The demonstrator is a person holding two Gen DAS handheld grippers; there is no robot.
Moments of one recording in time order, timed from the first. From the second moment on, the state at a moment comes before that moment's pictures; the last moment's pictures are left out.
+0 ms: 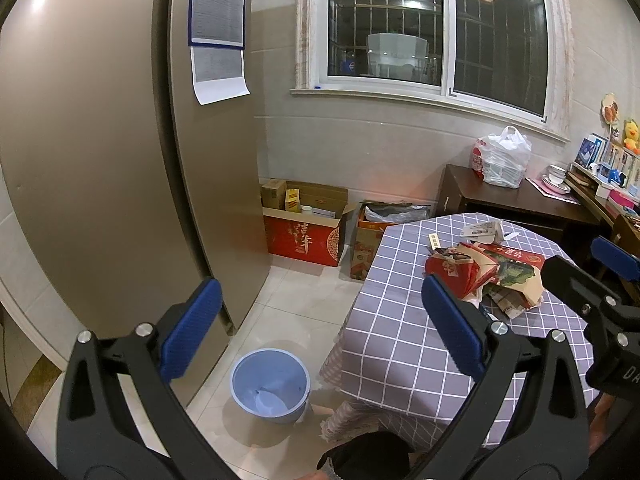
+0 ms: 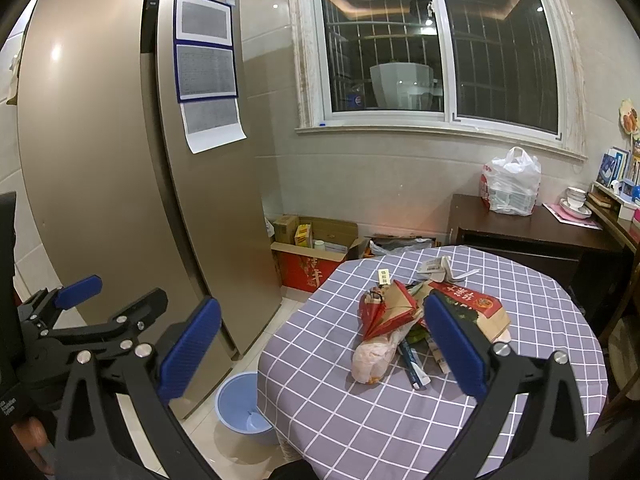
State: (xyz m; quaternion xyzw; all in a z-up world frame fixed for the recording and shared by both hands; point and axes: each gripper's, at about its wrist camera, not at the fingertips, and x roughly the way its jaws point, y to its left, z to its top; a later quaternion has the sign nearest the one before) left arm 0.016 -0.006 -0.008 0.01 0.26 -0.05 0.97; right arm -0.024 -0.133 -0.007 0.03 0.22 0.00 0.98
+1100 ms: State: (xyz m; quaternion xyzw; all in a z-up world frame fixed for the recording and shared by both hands) left arm 0.017 -0.014 -0.014 0.01 0.26 -0.05 0.96; right arm -0.021 -0.146 -0.011 0.03 0.22 0.01 0.97
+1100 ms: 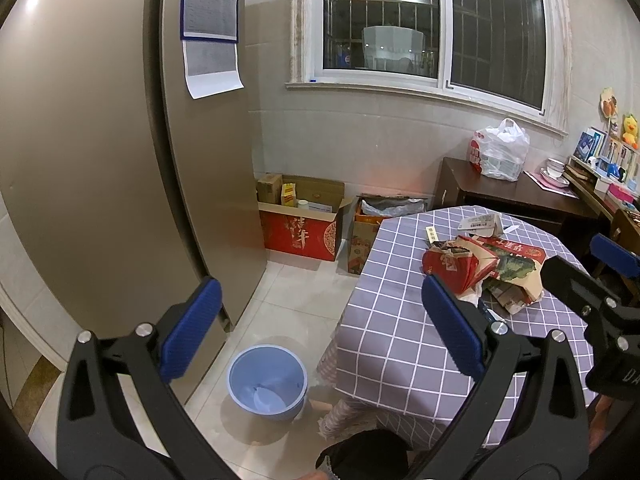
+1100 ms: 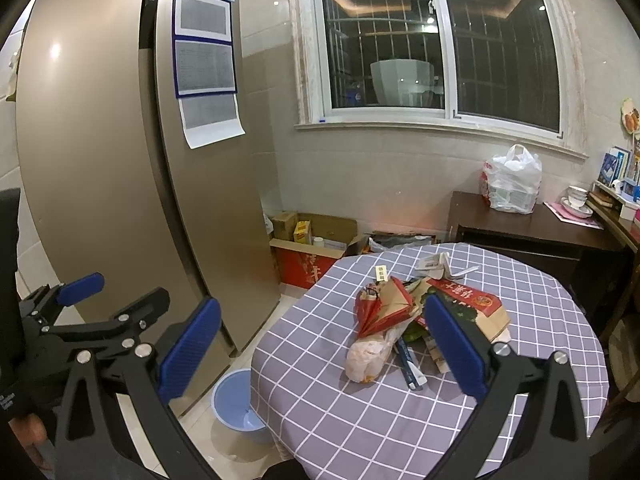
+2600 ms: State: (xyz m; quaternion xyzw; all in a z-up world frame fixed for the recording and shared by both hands) left arm 0.130 -0.178 -0.161 0.08 0.42 -0.25 0.87; right arm 0.047 -0.293 -0.145 0.11 0.34 -0.10 0.93
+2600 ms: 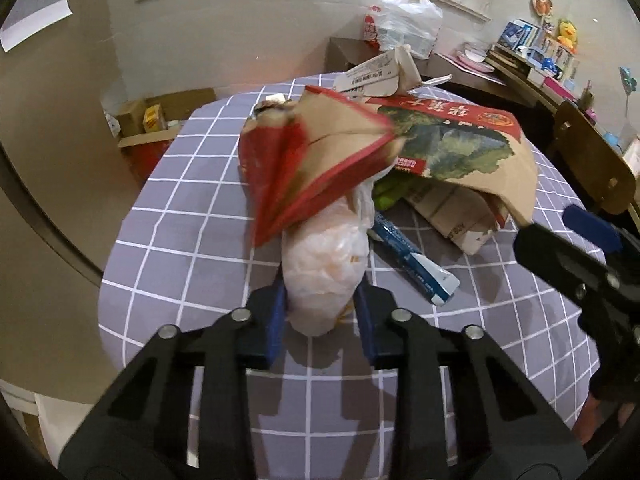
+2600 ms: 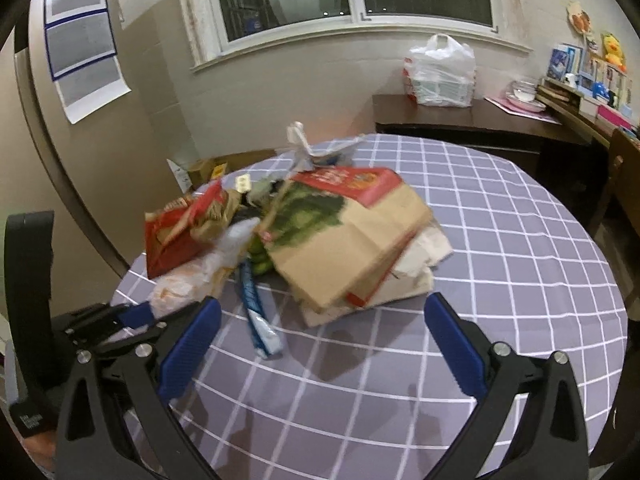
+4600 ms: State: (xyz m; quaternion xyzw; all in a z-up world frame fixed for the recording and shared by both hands) left arm 0.139 -0.024 -0.130 0.00 0.38 -0.19 0.90; right arm 0.104 -0.153 -0.126 0.10 0.36 -0.04 0.93
